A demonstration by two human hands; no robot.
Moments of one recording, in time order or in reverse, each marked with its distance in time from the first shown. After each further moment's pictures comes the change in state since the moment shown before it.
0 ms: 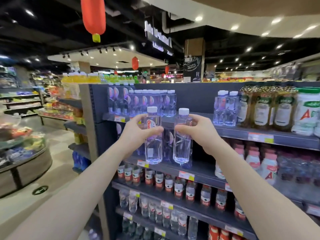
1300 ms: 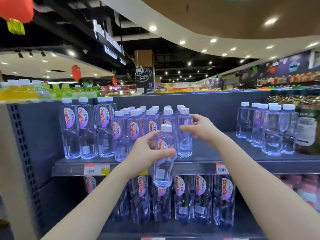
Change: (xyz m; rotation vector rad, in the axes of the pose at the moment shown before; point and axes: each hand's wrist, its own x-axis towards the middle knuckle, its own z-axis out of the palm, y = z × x) left_hand 0.369 -0.164 -0.041 -0.164 -0.474 0.205; right_hand 0.366 0.097 0.118 -0.190 0.306 0.198
